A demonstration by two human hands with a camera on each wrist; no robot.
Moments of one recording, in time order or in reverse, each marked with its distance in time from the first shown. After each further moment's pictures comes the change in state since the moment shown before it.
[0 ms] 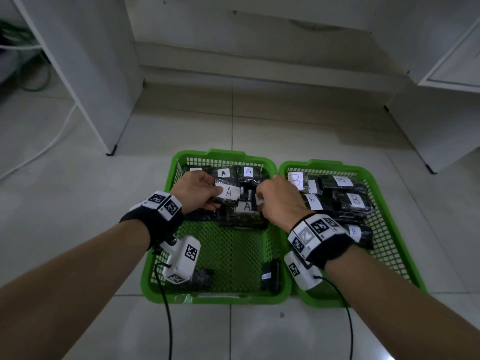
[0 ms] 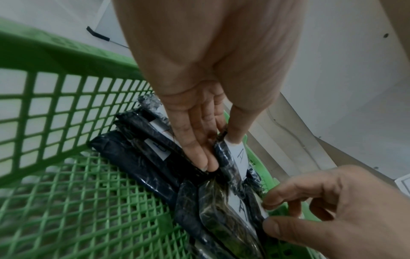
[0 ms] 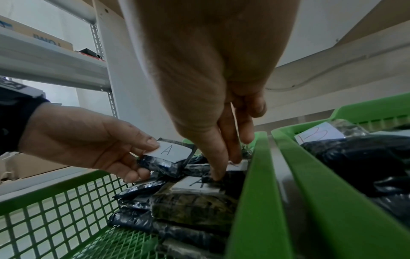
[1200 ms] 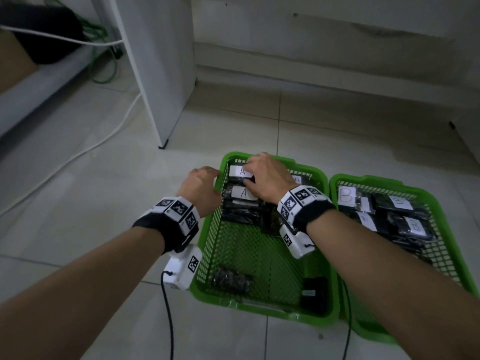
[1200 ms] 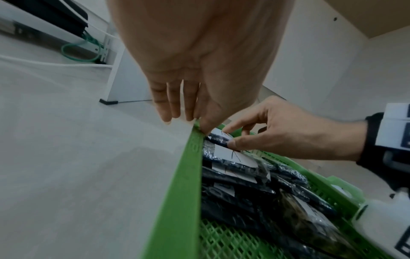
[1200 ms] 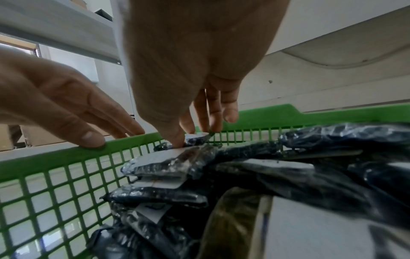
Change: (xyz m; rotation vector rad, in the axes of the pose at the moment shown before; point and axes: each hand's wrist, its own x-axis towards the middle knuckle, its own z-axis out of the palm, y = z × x) left_hand -0.014 -0.029 -0.078 0.804 0.310 0.270; right_hand 0.108 -0.083 0.027 0.010 0.064 -0.335
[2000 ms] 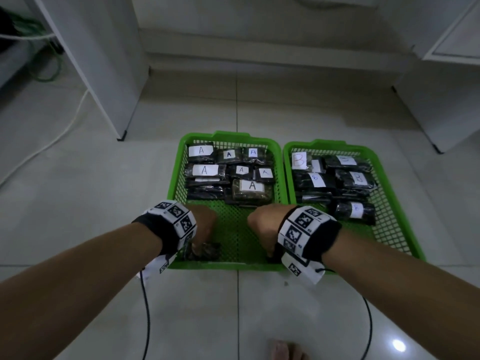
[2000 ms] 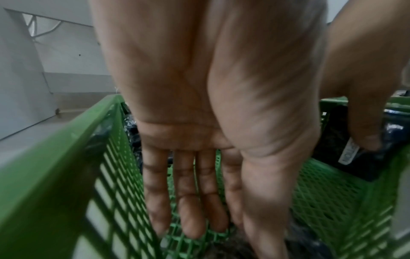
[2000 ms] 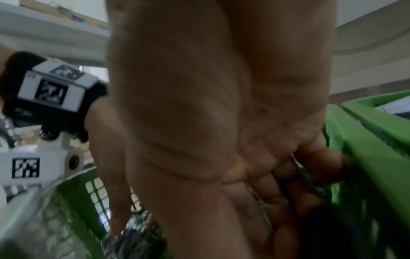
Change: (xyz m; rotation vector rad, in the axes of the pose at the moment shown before) left_hand -0.052 0.061 0.054 0.645 -0.925 0.345; right_hand -0.156 -0.014 -0.029 -0.213 -0.905 0.060
